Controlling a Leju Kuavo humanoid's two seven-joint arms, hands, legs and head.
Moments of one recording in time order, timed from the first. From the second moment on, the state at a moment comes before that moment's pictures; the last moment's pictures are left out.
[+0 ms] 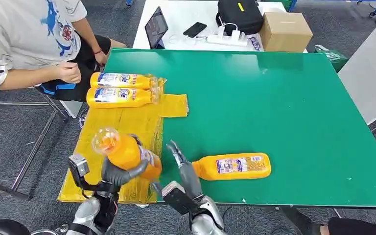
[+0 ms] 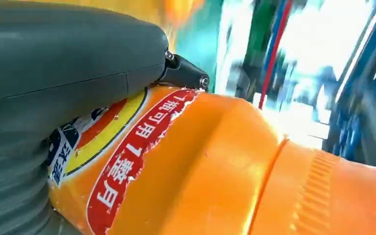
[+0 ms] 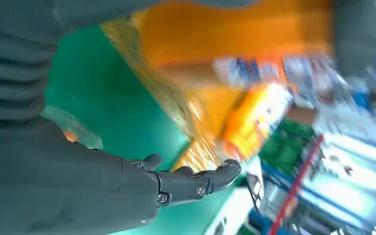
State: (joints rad) left arm -0.11 -0.15 -0.18 -1.32 0.11 -0.03 -0.52; right arm -0.09 0.27 0.49 -1.06 0.44 -0.41 -0.64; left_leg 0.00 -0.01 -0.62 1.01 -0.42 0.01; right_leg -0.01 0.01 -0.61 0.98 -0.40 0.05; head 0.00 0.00
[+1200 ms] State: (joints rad) left arm -0.57 -0.03 -0.14 -0.74 -1.14 0.53 -0.40; right arm -0.05 0.23 0.51 -1.63 0.28 -0.70 -0.70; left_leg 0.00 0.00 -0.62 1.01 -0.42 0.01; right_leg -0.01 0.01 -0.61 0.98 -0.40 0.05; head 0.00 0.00
